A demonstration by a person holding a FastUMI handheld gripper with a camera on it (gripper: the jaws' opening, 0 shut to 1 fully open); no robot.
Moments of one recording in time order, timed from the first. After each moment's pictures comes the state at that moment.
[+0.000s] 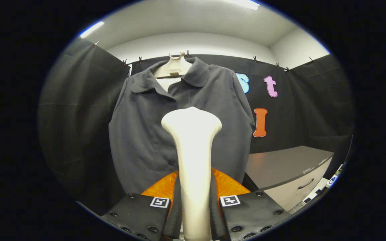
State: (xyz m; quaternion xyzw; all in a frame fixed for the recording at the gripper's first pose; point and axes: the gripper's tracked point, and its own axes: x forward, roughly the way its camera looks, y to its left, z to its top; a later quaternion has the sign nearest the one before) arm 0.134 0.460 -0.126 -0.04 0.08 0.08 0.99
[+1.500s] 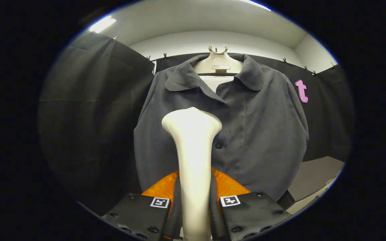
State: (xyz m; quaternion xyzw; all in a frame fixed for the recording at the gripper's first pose) arm 0.175 0.559 -0.144 -0.06 0.10 0.17 0.98
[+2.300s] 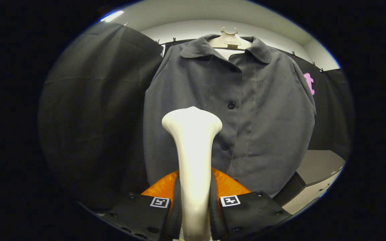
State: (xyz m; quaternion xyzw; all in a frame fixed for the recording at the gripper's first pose) arm 0.133 0.557 -0.222 -0.10 0.17 0.19 0.96
